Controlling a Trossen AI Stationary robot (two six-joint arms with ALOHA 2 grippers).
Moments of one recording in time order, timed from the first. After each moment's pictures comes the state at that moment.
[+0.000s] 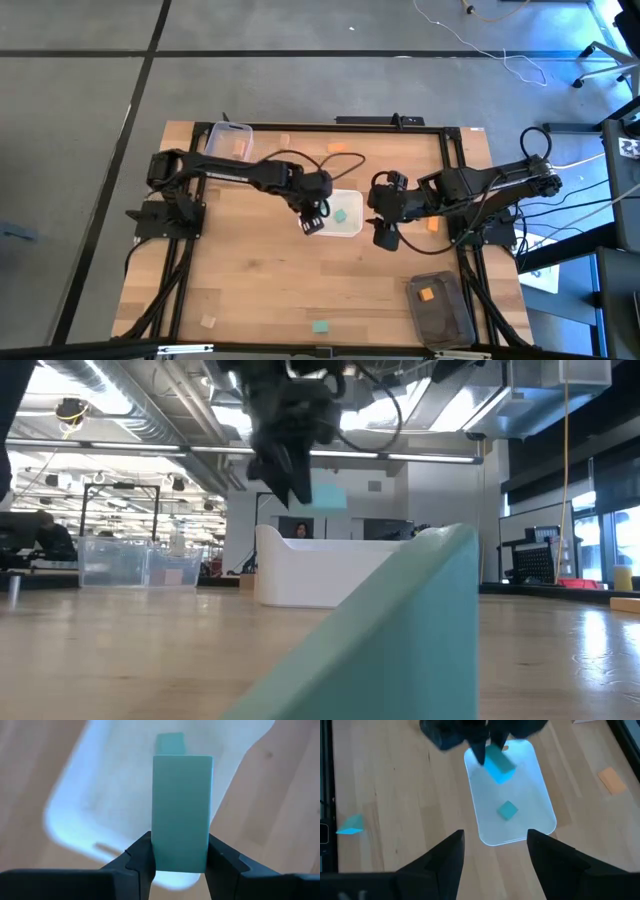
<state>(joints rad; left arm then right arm) 0.05 1.79 1.44 -0.76 0.04 -0.41 0.28 1.44 1.52 -1.09 0.29 0.44</state>
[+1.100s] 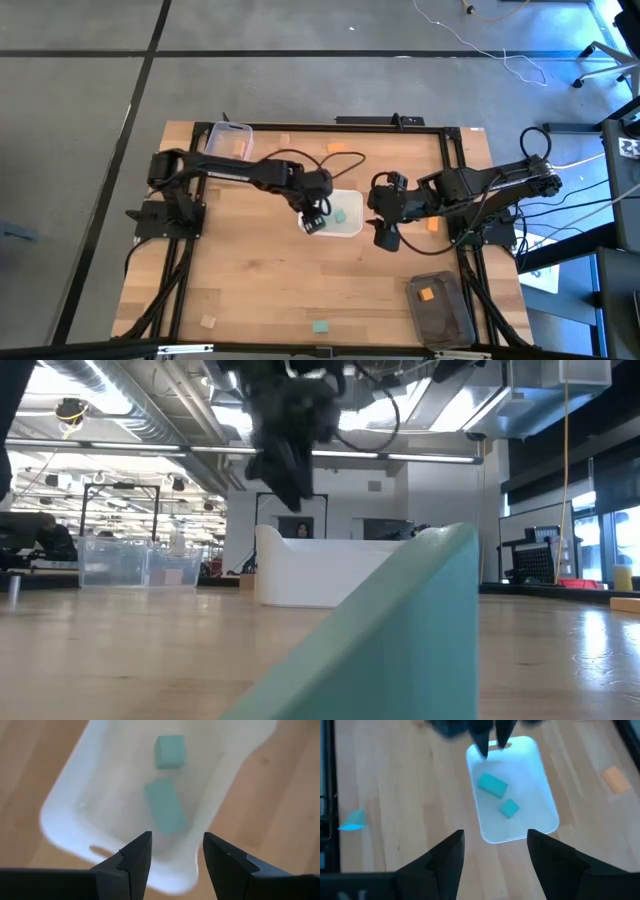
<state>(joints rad) 0.05 1.78 1.44 -0.76 0.05 -0.44 0.28 1.44 1.52 -1.09 0.27 0.44</state>
